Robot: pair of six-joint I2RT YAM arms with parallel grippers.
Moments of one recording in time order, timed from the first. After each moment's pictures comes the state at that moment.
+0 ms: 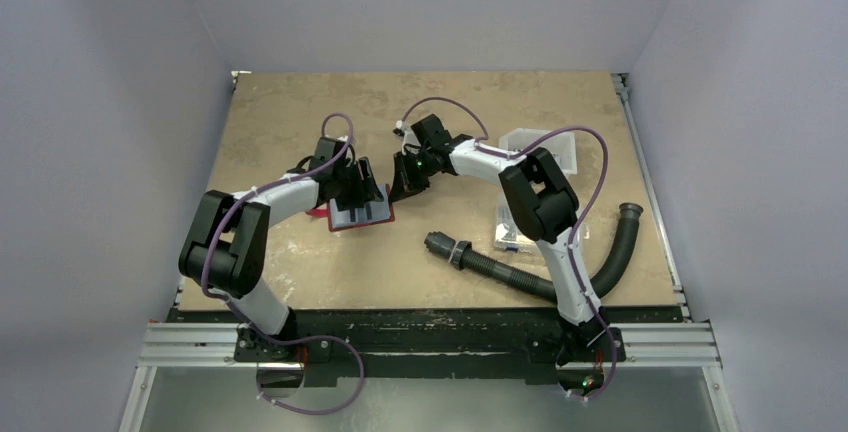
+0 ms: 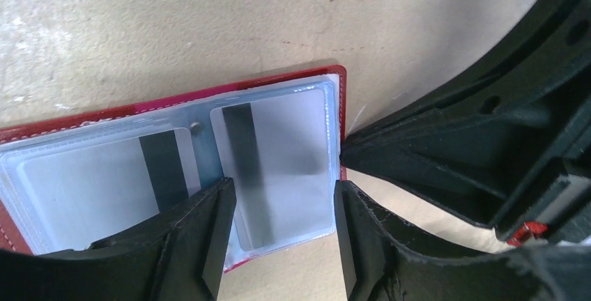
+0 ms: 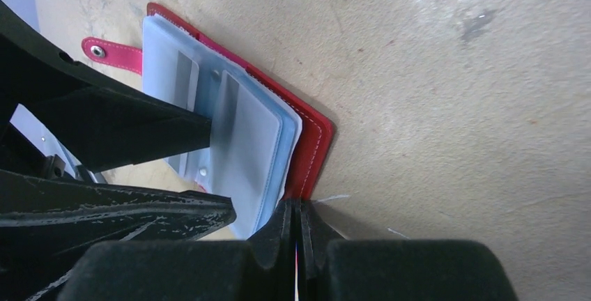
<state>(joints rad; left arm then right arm) -0.31 1.65 0.89 -0.19 0.17 -0.58 0.64 2.29 1.66 -0.32 -0.57 0.43</state>
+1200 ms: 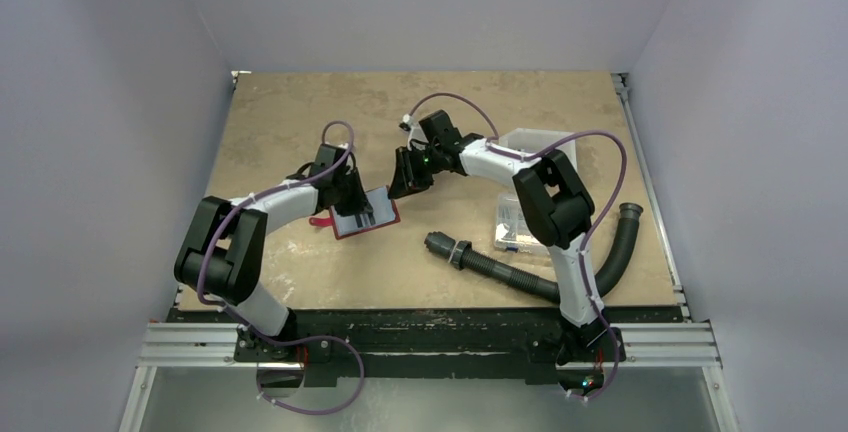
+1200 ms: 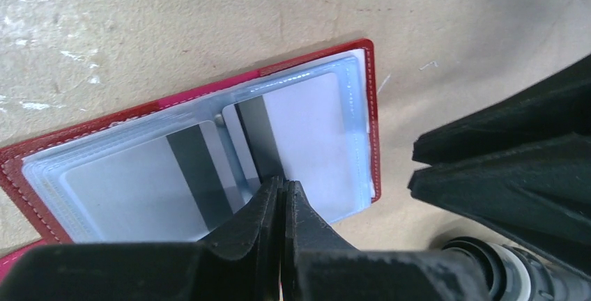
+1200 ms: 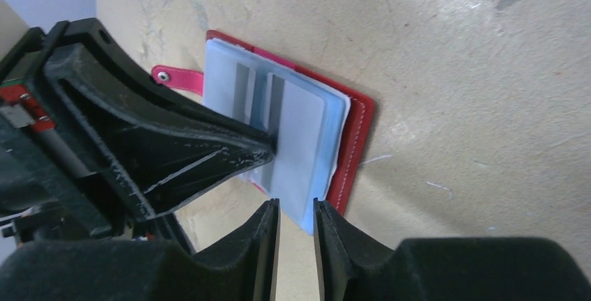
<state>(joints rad) -0.32 1.61 0.83 -0.18 0.17 -0.57 0.62 2.17 1.57 -0.27 -0.60 0.47</state>
